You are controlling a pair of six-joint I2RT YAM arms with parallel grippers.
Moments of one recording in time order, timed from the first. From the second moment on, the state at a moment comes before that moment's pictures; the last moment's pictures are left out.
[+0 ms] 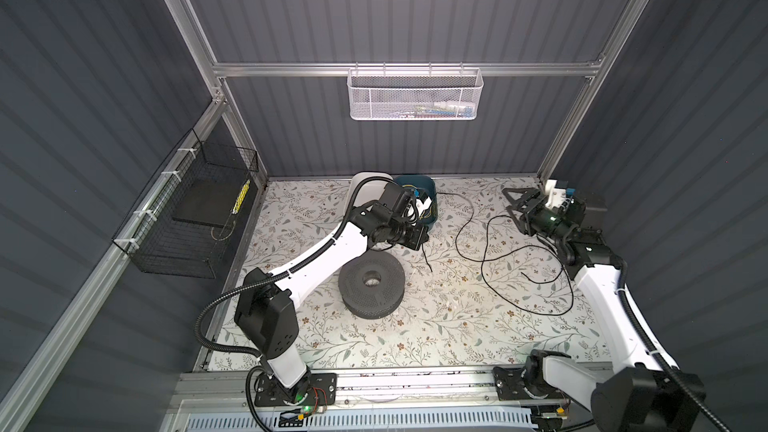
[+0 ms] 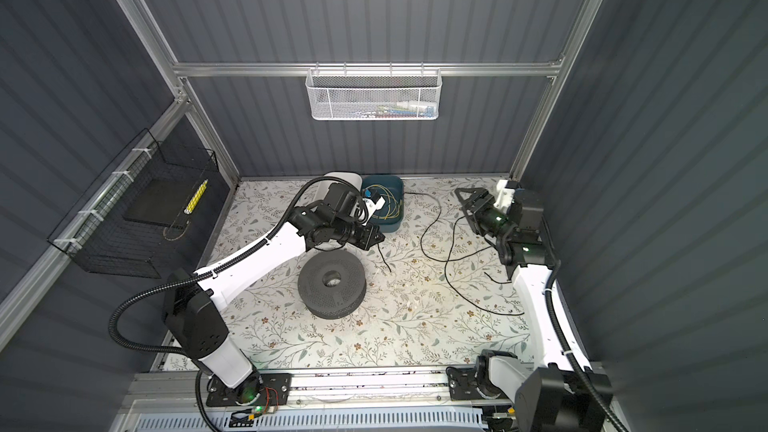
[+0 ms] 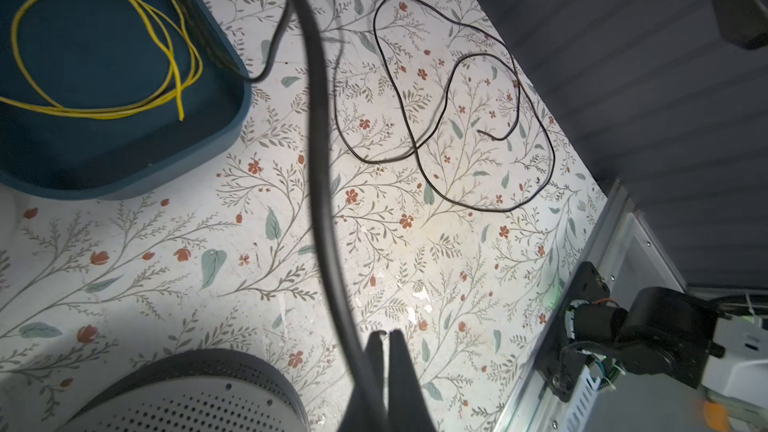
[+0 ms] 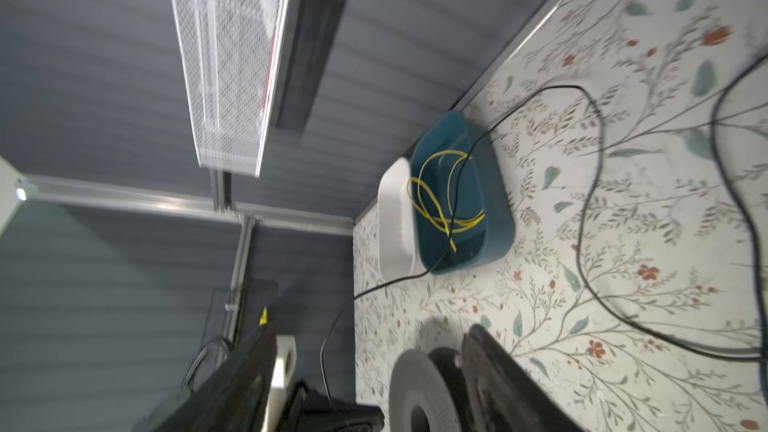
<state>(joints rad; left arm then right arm) -0.75 1.69 1.54 -0.66 0.36 -0.23 -0.05 1.10 0.97 -0.17 -0.65 1.00</state>
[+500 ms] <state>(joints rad) -0.75 1.68 1.53 -0.65 0.52 -0.23 0.36 1.29 0.97 -0.01 -0.64 0.94</state>
